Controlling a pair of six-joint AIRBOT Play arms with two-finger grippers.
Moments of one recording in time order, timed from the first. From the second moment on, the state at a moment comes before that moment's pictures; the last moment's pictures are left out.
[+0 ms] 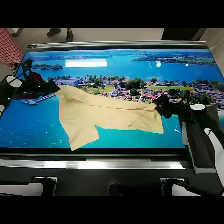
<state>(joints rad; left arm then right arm) 0.15 -1.55 1.42 1.09 -0.95 -1.38 -0.22 -1.39 0.91 -0.43 0.73 1.38</state>
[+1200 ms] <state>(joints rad) 0.28 -1.49 0.91 0.90 -0.99 -1.28 -0.53 -1.25 0.86 -1.08 1.30 1.45</state>
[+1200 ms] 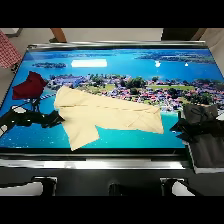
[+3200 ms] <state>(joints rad) 0.26 -0.76 2.04 1.09 -1.01 -1.47 -0.23 -0.69 1.80 -1.41 0.93 1.51</state>
